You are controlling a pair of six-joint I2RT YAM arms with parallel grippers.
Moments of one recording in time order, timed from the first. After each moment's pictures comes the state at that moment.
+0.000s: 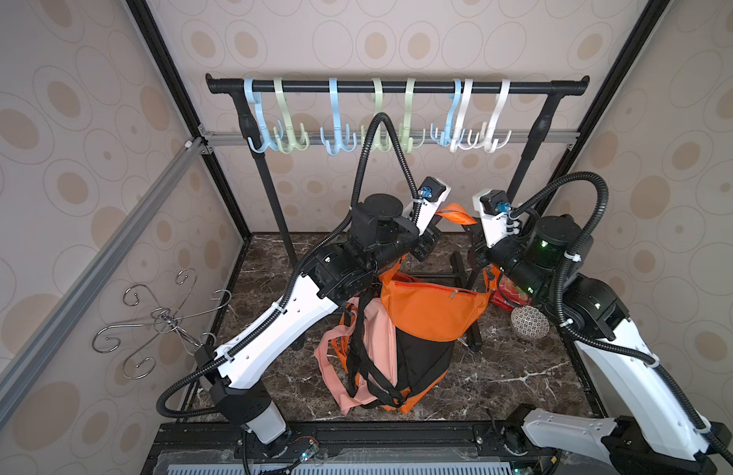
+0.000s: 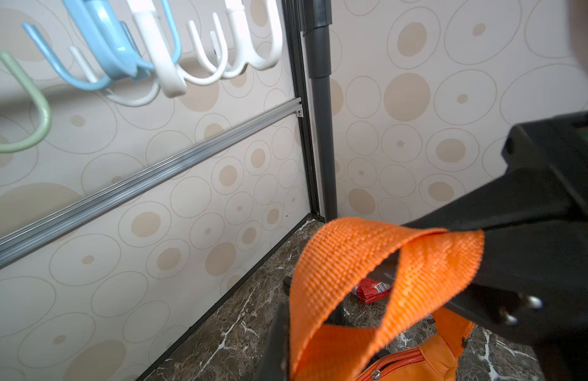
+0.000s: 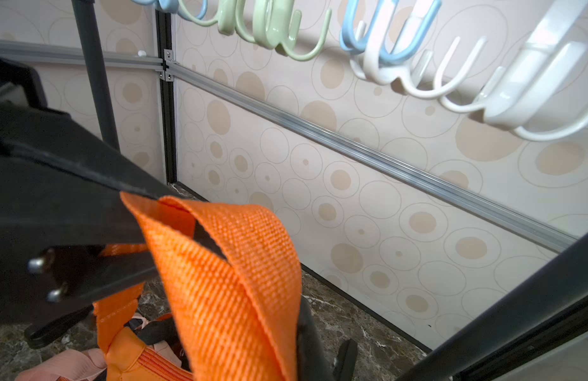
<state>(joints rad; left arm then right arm) -0.91 1.63 2.04 -0.49 -0.11 0.16 0.63 1.14 1.61 -0.55 0.19 -0.25</state>
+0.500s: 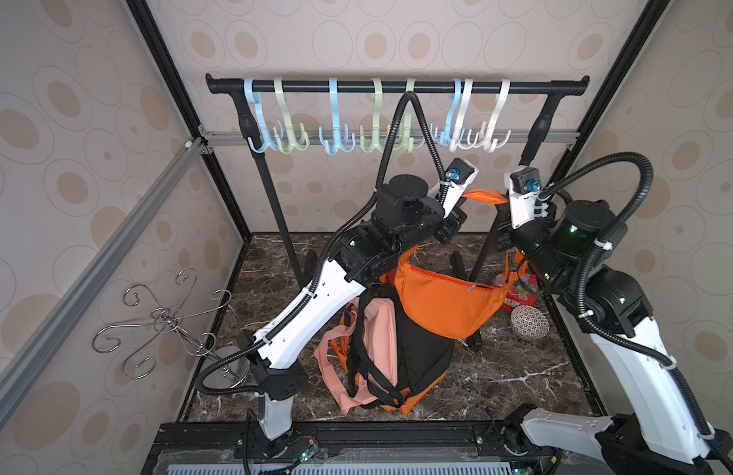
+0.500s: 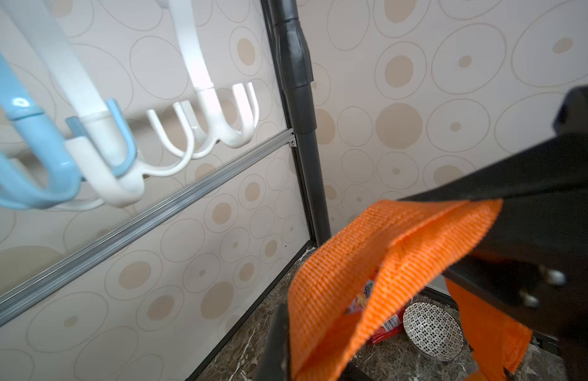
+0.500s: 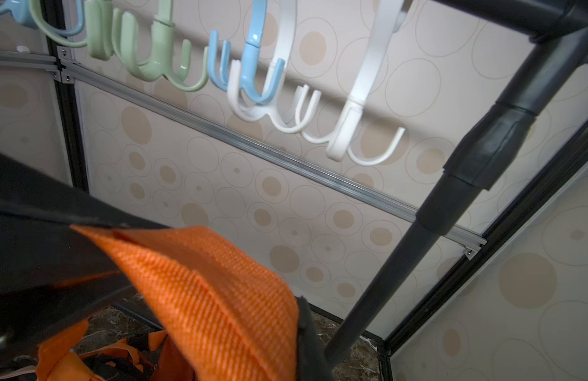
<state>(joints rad) -0.91 1.89 2.44 -0.56 -0.07 0.20 0.52 1.21 1.81 -0.61 0.31 -0.30</state>
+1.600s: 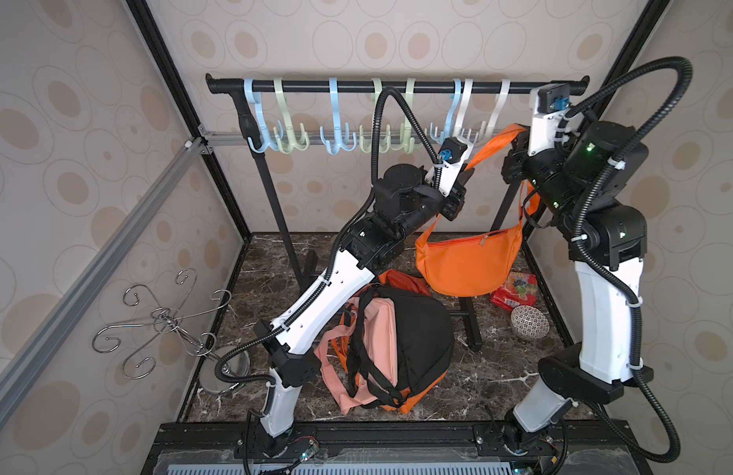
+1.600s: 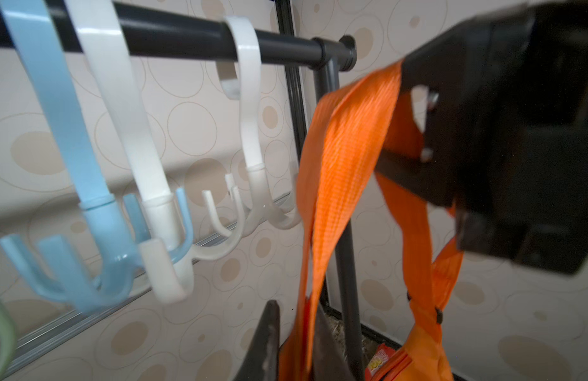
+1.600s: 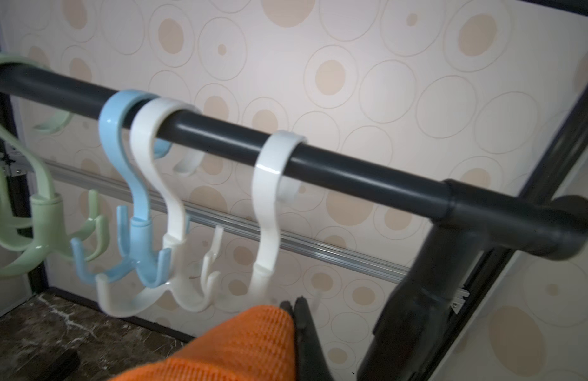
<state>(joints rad) -0.85 1.97 2.44 -0.31 -0.01 0.15 0.35 1.67 2.61 -0.77 0.20 -0.25</state>
